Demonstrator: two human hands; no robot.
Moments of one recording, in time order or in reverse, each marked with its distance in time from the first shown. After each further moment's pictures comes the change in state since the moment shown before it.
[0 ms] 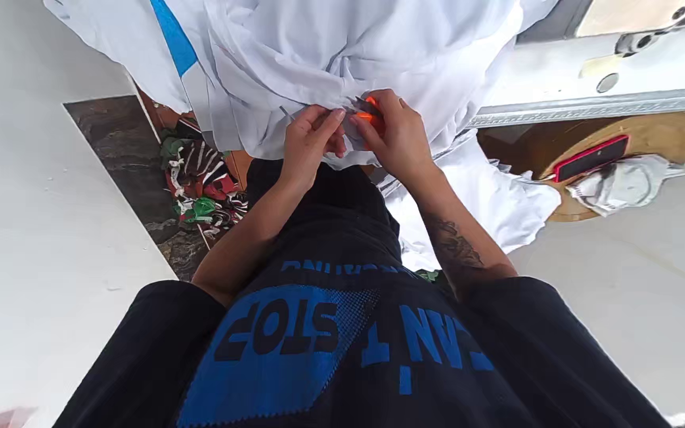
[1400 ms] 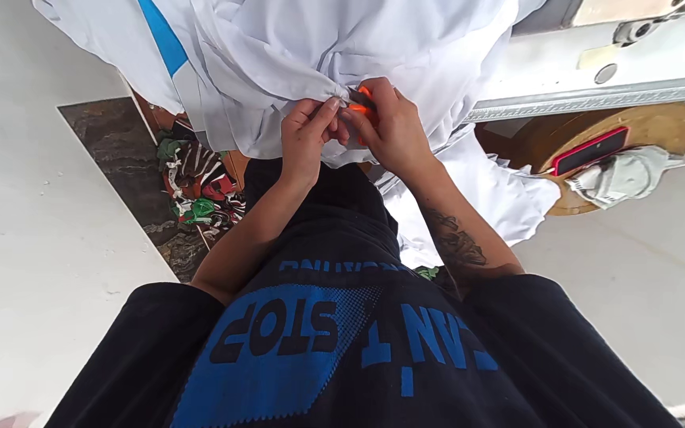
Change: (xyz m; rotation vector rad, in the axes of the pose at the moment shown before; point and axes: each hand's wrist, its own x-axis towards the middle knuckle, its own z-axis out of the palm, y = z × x) left_hand -0.006 0.007 0.014 -0.188 0.086 0.102; right_hand 0.005 -0.013 -0.007 0.031 0.020 -0.097
